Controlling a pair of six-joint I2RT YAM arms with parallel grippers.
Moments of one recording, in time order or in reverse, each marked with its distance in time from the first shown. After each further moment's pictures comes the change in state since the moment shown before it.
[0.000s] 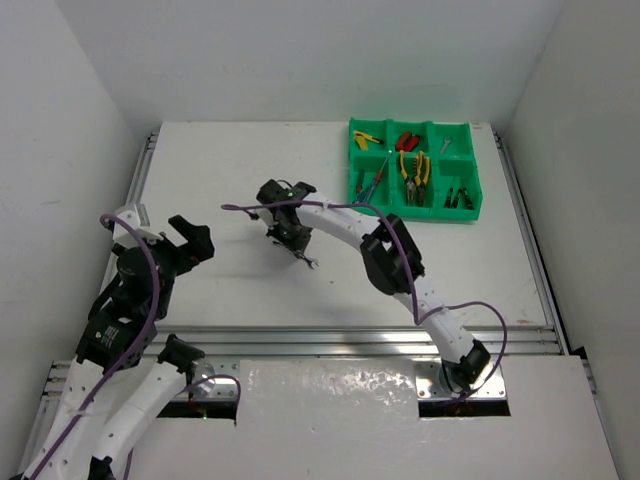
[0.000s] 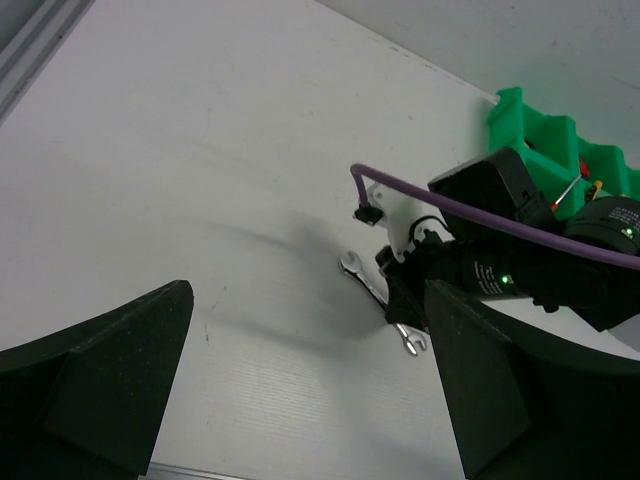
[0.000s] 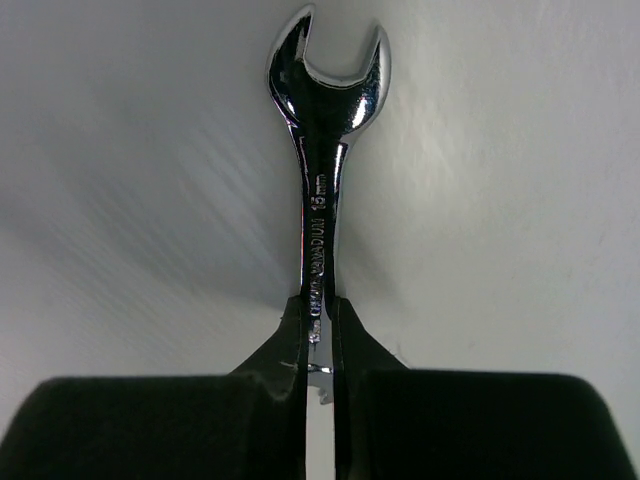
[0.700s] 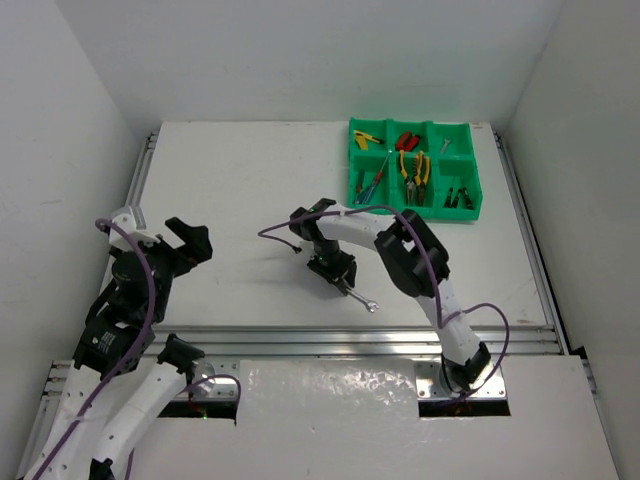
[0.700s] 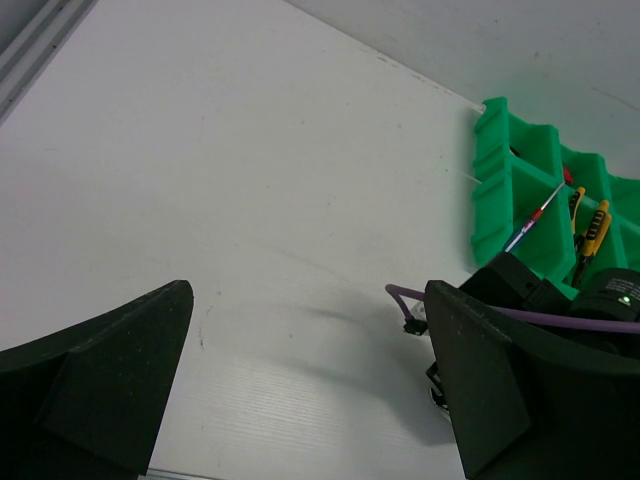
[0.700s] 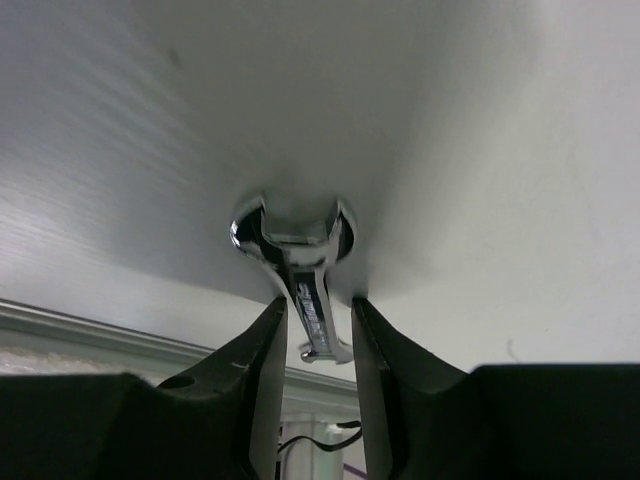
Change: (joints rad) left arm 0.000 -0.034 -0.002 0.004 0.006 0.000; right arm -0.024 -0.246 -0.523 -0.156 0.014 0.108
